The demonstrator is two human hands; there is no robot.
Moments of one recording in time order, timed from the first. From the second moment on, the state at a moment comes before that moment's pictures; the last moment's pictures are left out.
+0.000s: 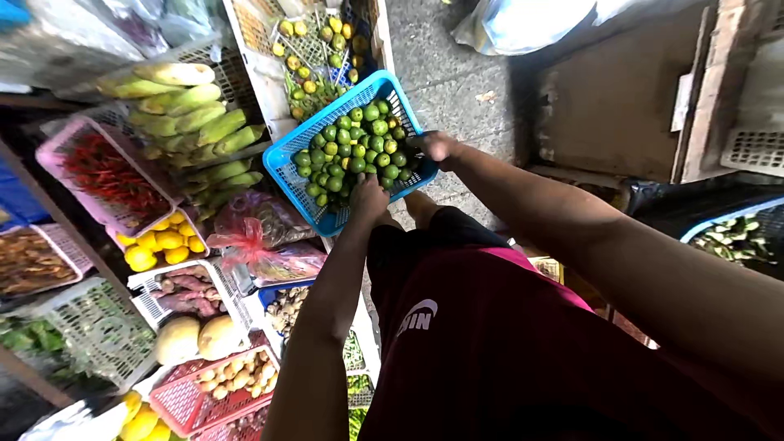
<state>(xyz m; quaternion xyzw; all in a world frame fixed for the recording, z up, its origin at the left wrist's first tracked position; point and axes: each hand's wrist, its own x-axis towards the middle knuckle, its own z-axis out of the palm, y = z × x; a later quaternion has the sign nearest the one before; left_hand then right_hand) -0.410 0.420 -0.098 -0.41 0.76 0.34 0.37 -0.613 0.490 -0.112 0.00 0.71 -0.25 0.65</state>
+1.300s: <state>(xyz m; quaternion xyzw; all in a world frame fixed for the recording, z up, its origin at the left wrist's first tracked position) -0.481 0.452 -0.099 -0.39 0.80 0.35 0.28 -0.638 0.527 -0.099 0.11 0.62 -0.38 0.68</state>
